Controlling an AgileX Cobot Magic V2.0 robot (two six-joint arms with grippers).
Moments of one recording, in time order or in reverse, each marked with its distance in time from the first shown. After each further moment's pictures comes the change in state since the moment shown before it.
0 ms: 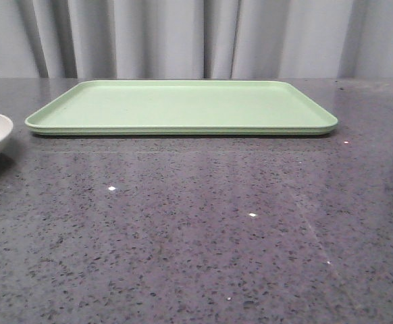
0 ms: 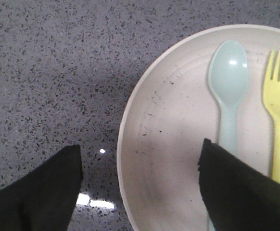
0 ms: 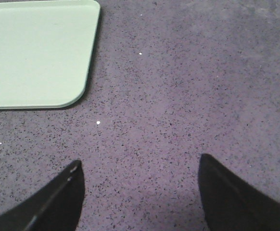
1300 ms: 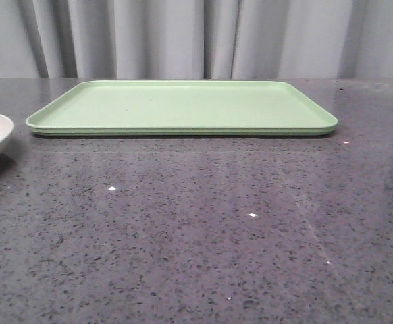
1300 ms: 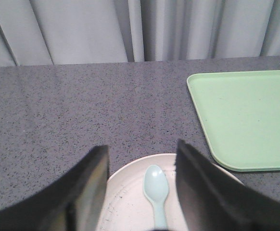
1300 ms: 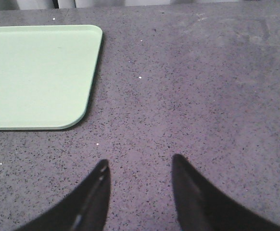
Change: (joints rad) left arm -0.181 -0.593 0.297 -0.055 -0.463 0.064; right arm 0.000 -0.003 0.000 -0.019 -0.070 0.000
